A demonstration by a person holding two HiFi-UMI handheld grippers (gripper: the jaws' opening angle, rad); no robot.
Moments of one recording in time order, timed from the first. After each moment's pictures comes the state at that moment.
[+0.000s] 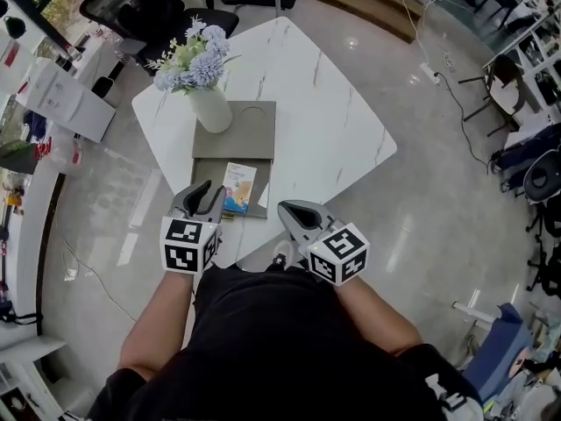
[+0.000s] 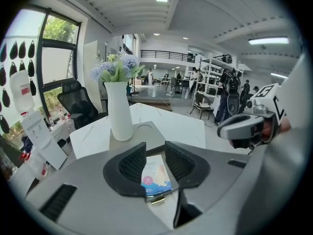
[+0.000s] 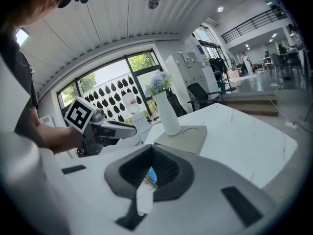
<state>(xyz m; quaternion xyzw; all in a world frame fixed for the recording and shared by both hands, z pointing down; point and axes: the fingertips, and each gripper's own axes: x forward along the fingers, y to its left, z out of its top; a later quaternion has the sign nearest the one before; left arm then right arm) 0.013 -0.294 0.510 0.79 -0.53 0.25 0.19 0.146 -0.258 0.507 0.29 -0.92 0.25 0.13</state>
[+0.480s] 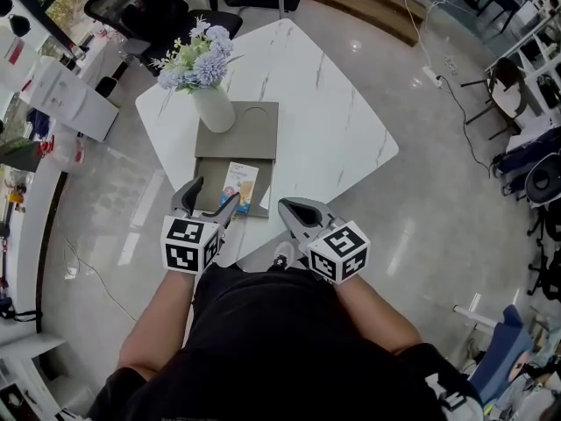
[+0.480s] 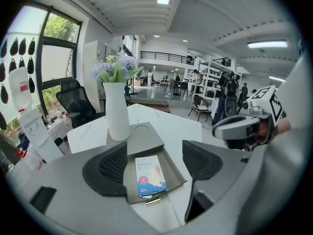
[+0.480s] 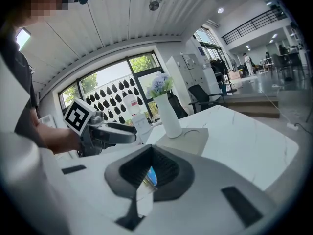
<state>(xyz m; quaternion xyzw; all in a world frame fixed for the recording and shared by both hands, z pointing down) 0.021 -0.289 0.508 0.80 -0.52 0.24 0.20 0.145 -0.261 0.502 0.29 -0.92 0.24 0.12</state>
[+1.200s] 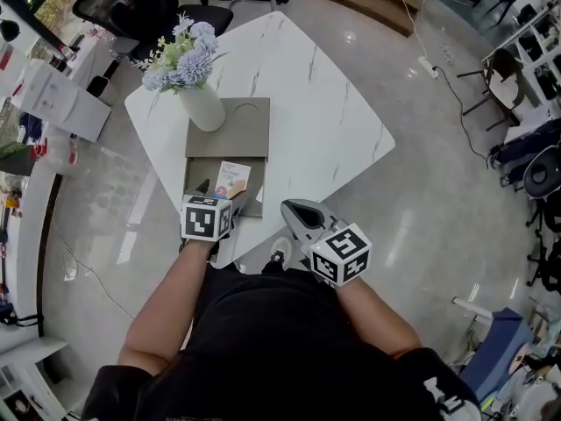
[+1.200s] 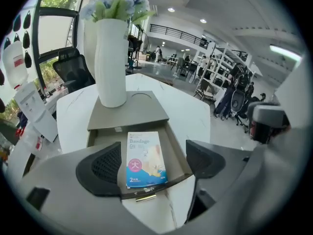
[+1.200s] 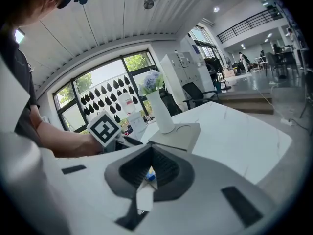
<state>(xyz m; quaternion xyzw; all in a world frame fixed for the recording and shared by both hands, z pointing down) 0.036 -0.309 0.616 0.74 -0.49 0.32 0.33 0.167 -0.265 0.522 0.31 -0.90 0.26 0.13</state>
